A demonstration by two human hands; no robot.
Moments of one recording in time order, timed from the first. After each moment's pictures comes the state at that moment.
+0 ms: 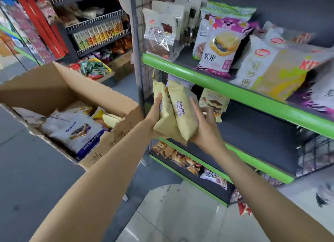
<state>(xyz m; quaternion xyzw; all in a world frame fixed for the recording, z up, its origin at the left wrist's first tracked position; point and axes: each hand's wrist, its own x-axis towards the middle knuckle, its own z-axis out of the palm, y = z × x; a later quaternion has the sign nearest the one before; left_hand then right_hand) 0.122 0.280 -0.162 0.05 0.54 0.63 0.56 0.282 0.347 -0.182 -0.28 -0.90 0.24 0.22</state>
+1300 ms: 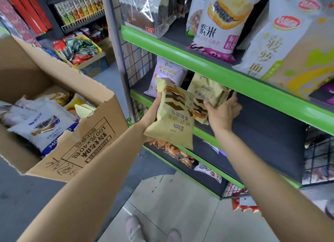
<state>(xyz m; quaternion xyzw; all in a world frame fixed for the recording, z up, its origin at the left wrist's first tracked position) 0.100 0.350 -0.288 0.09 0.63 0.52 0.57 0.269 0.448 -0.222 -0.57 -0.69 0.34 0.29</state>
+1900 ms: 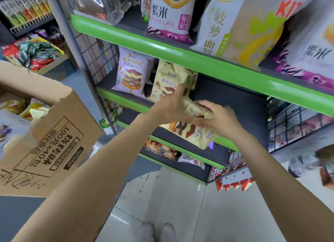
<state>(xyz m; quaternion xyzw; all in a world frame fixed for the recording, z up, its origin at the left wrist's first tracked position) 0.219 0.388 -0.203 0.60 0.72 0.23 0.25 0.384 0.450 -0.212 -0.45 -0.86 0.23 0.02</state>
